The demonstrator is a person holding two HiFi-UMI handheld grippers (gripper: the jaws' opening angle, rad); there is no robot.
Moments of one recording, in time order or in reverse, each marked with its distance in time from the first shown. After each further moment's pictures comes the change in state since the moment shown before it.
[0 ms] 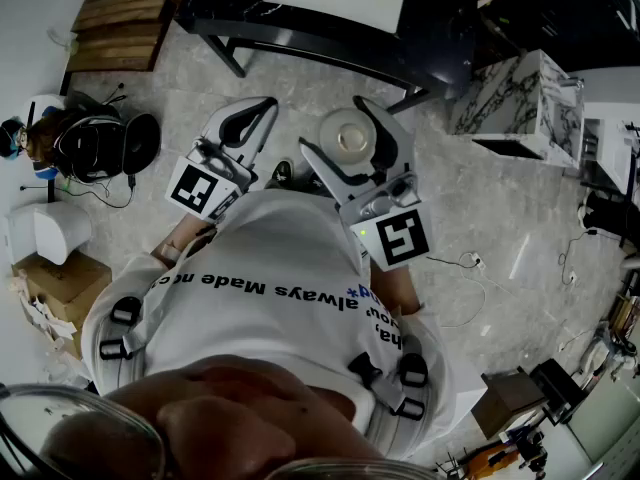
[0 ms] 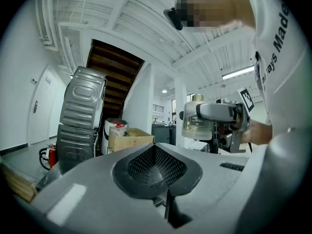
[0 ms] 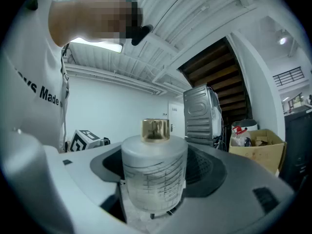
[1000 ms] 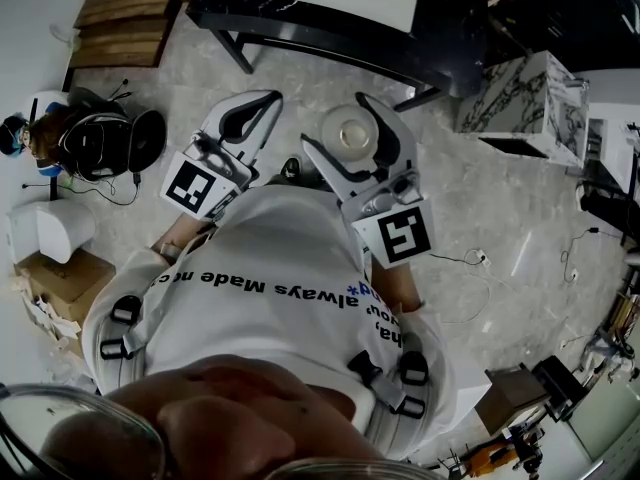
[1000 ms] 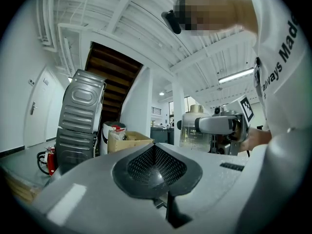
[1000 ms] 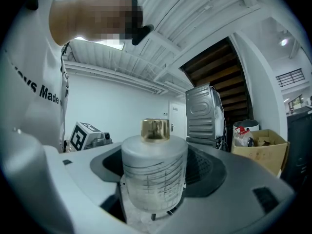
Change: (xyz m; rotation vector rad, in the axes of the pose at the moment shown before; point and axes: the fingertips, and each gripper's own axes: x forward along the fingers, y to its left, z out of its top) left arm -0.029 0.018 0.025 0.008 -0.026 -0.039; right arm 0.026 0.031 0.002 -0.006 0.017 -0.006
